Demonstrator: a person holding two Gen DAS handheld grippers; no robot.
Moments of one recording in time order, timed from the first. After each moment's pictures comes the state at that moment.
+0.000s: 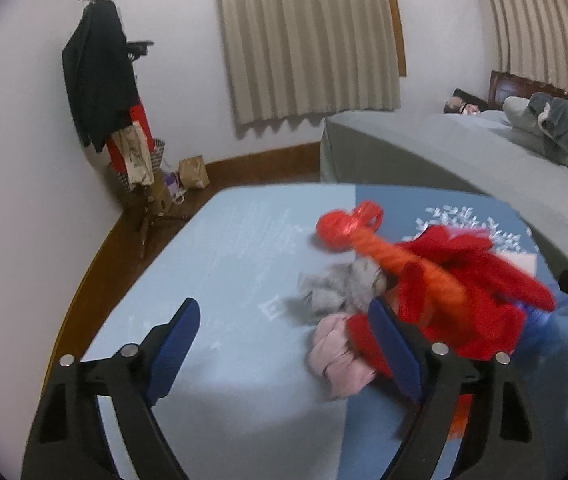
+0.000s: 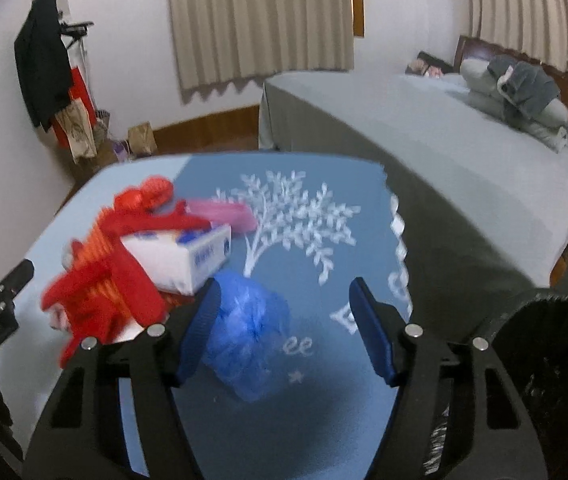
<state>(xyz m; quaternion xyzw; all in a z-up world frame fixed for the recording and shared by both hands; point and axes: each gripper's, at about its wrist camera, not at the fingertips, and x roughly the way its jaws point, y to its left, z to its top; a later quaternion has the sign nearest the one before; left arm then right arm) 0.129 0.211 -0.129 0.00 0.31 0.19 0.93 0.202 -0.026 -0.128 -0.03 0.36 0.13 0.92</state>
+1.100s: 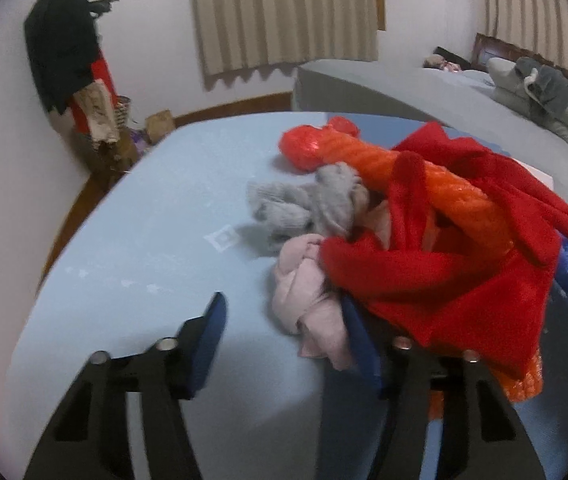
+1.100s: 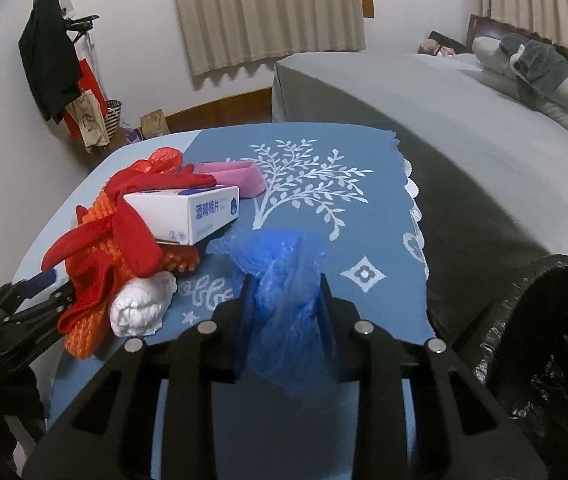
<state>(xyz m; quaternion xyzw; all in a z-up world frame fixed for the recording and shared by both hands) 0.153 0.204 -0.181 -0.02 0.39 0.12 0.91 0.194 -0.036 -0.151 -0.02 0.39 0.16 0.91</state>
